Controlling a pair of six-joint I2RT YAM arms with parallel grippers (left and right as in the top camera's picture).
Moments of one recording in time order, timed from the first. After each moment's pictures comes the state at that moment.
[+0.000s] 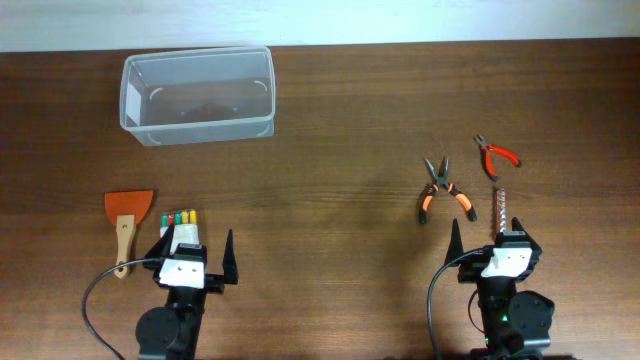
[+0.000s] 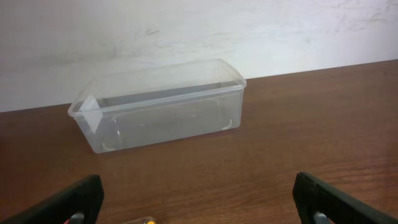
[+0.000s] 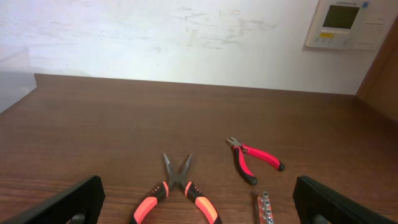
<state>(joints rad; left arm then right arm) -0.08 0.02 0.01 -0.08 0.01 0.09 0.02 0.01 0.04 -0.13 0.06 -0.08</state>
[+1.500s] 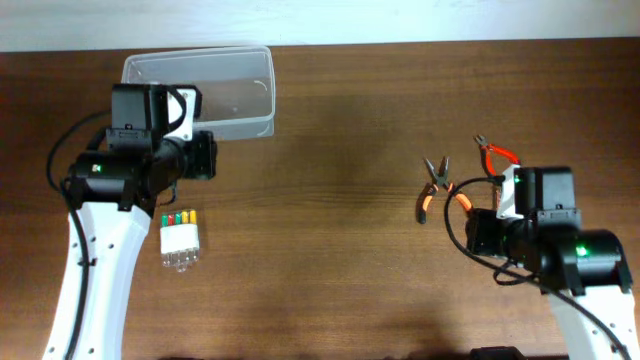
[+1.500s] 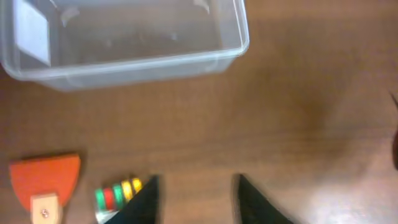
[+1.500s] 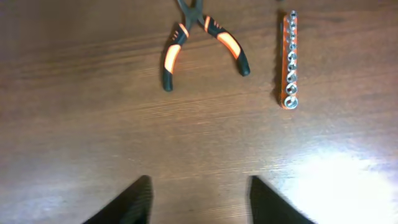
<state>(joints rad) -0.07 1.40 1.44 -0.95 0.09 -0.04 0.02 1.04 1.06 -1.17 -0.02 0.21</state>
